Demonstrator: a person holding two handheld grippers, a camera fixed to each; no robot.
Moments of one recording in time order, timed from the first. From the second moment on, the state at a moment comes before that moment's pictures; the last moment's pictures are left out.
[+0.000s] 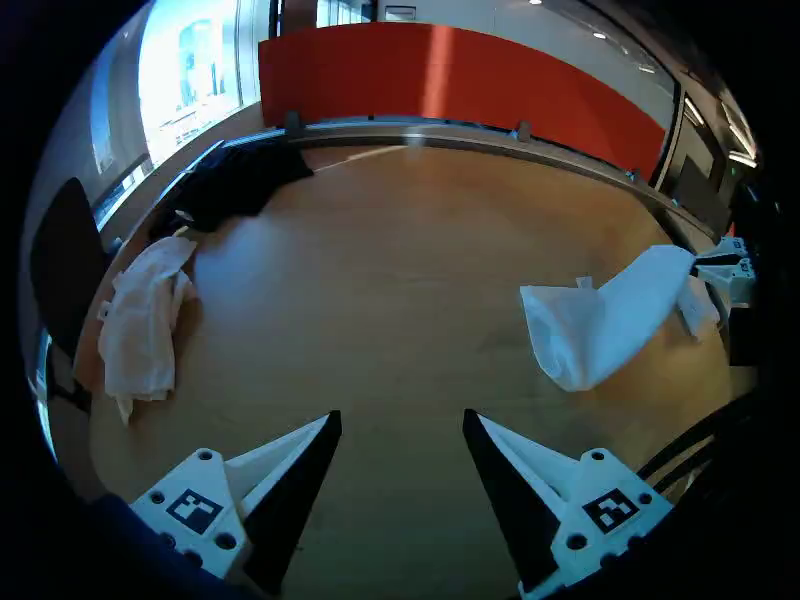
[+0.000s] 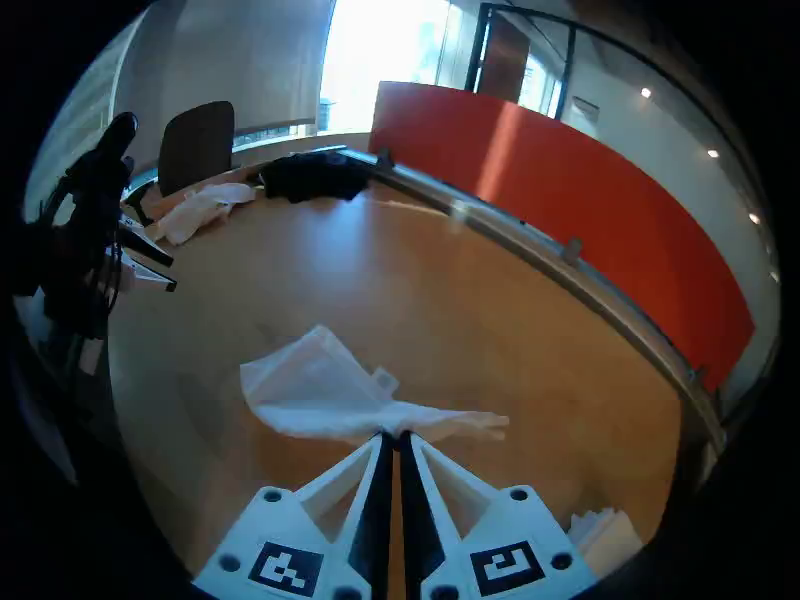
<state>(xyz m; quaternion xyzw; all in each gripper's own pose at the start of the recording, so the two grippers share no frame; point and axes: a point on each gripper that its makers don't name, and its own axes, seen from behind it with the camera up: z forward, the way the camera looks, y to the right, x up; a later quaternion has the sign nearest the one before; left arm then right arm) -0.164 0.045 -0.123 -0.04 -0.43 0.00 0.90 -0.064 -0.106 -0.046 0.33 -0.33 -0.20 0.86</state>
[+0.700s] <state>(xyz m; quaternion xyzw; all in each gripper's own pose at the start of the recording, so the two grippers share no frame) -0.156 0.038 -0.127 -0.03 -0.42 -0.01 0.91 -0.071 -0.184 -0.051 0.40 -0.32 -0.20 0.83</state>
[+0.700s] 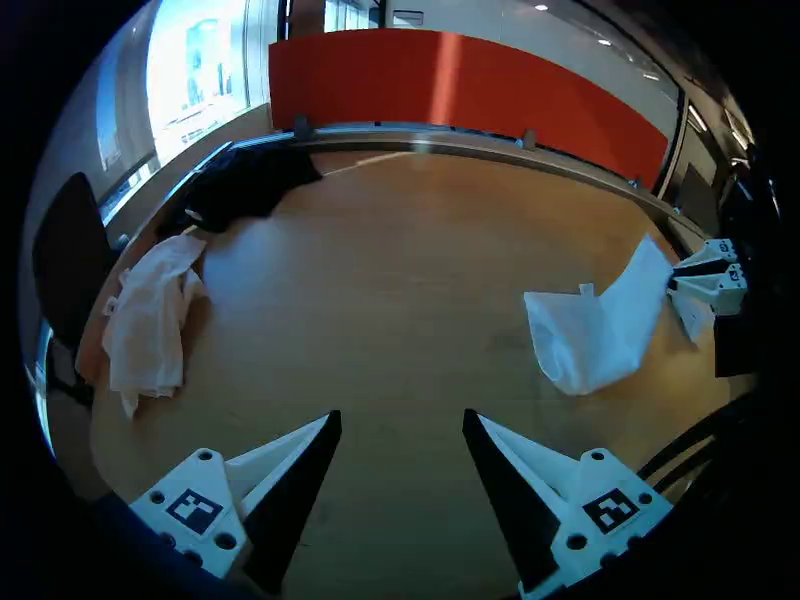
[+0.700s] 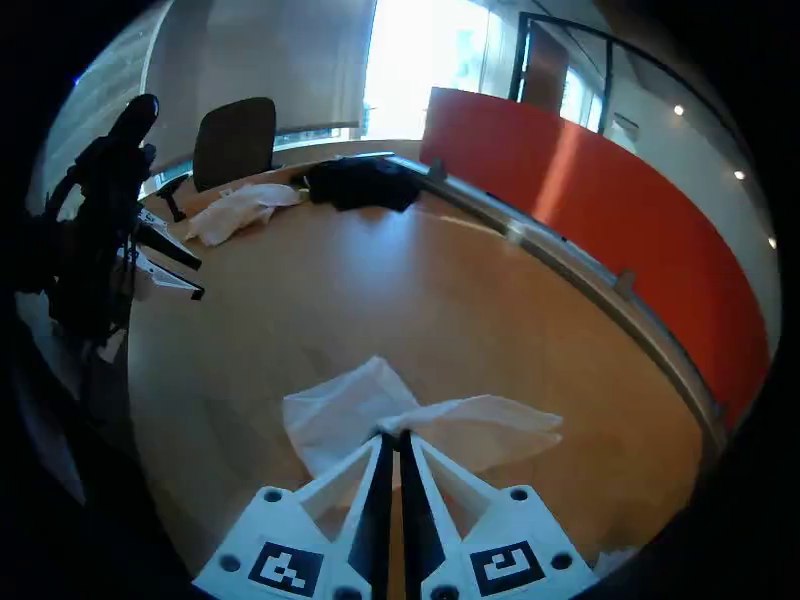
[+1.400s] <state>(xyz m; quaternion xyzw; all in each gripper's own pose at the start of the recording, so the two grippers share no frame) -0.159 0.023 -0.134 -0.01 -0.42 -0.01 0.91 -0.100 -0.203 -0.071 0.42 -0.35 -0.19 0.81</state>
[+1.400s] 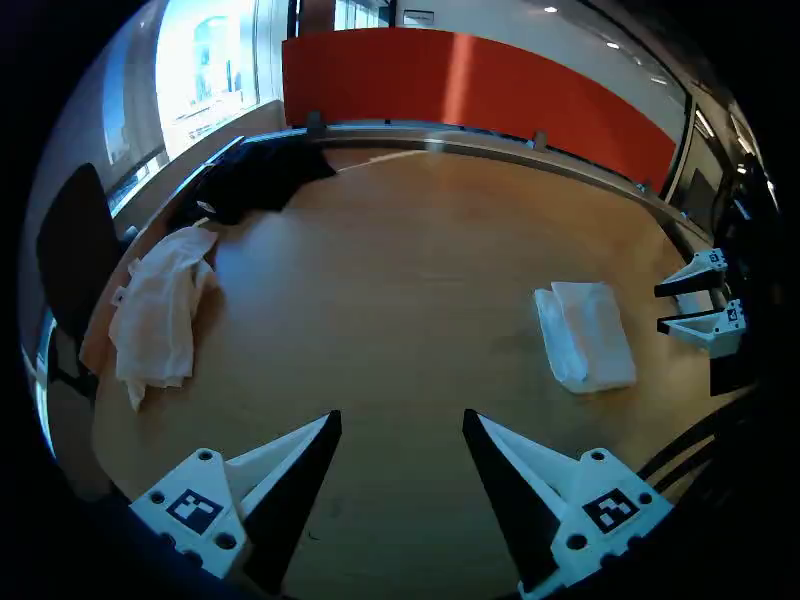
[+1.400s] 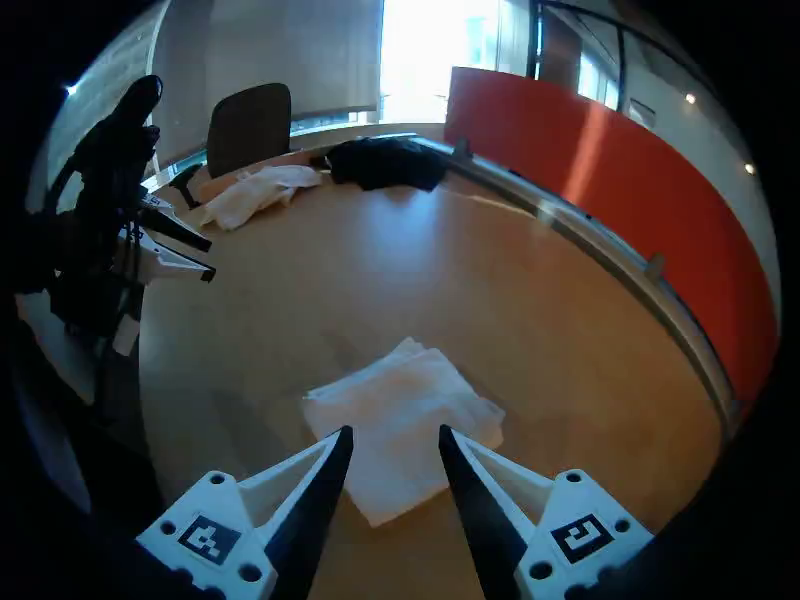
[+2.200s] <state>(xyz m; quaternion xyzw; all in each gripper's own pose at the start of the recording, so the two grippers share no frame) -0.155 0.027 -0.135 -0.02 -0.42 -0.01 0.91 -0.165 -0.166 -0.105 0.39 -0.42 -0.18 0.80</state>
